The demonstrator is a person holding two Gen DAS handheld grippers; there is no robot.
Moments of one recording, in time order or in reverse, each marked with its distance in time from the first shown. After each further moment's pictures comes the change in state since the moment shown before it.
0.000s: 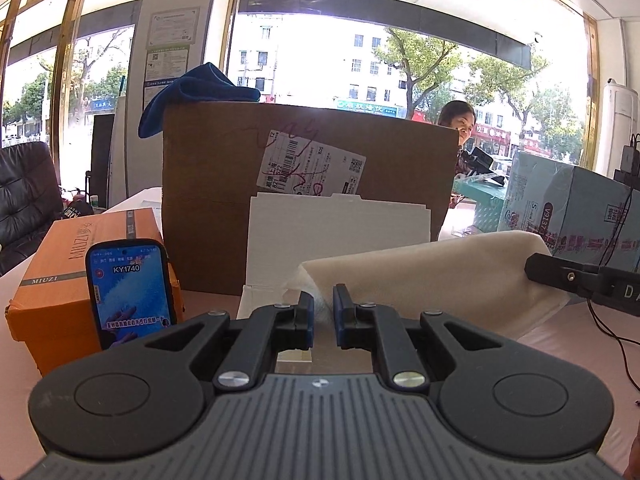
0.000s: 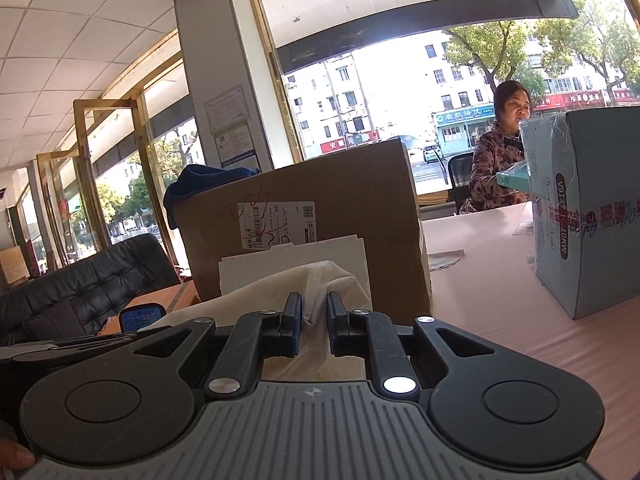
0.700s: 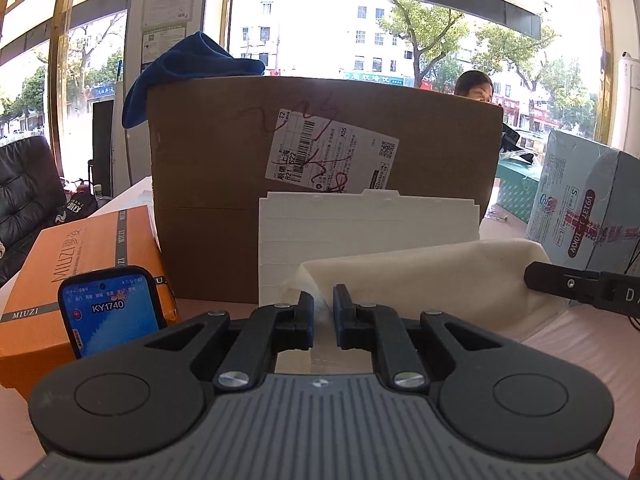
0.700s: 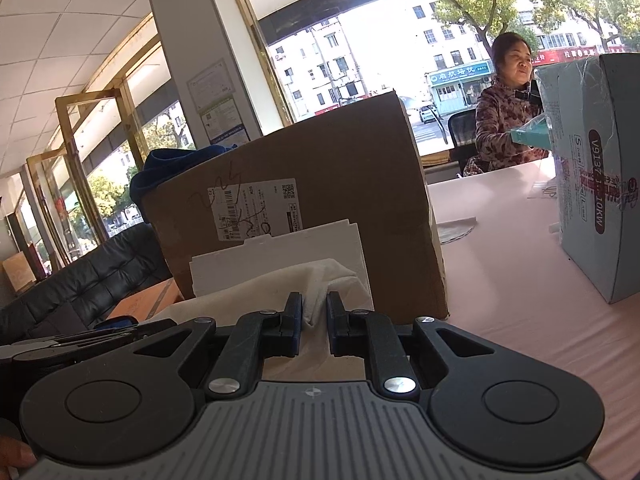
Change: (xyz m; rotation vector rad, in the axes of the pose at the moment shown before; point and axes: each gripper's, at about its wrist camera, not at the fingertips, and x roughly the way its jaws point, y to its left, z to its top) left arm 0.071 0.016 0.028 0.030 0.107 0.044; right arm 0.078 -0.025 0.016 0.092 0.112 0.013
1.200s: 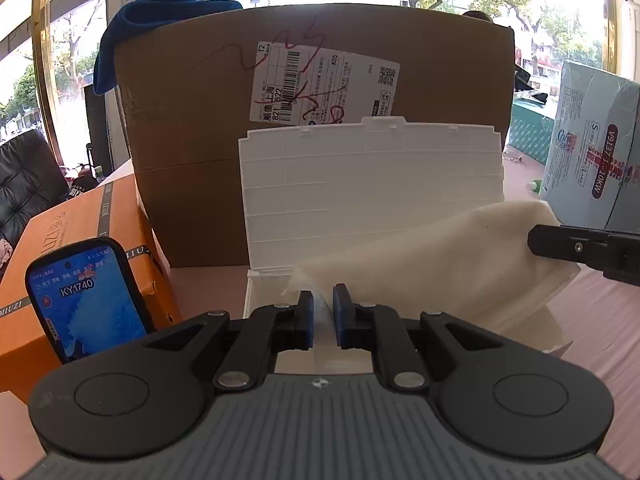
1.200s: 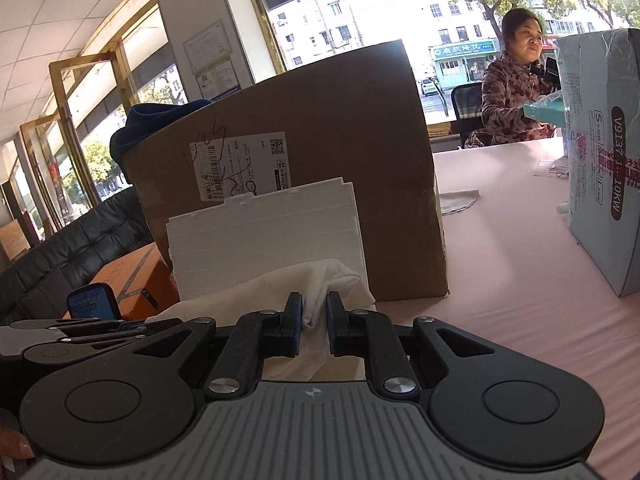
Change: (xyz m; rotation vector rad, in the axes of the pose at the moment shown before) left arm 0.042 -0.013 -0.014 0.098 0.145 0.031; right arm 0.034 -0.002 -0.006 -0.055 0.110 -0.023
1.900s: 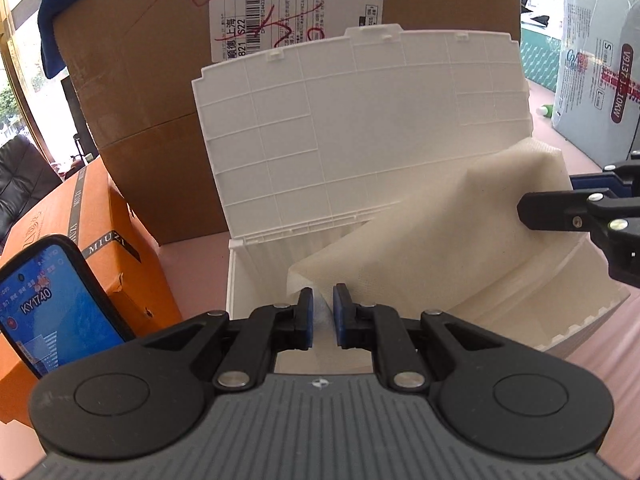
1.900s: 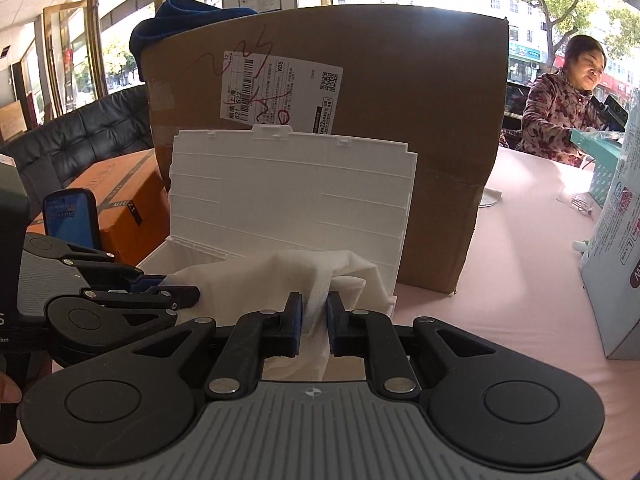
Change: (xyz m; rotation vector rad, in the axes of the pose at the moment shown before) left arm 0.056 -0.008 0.001 0.124 0.176 0.019; right arm 0.046 0.033 0.004 -0.275 0.200 -0.038
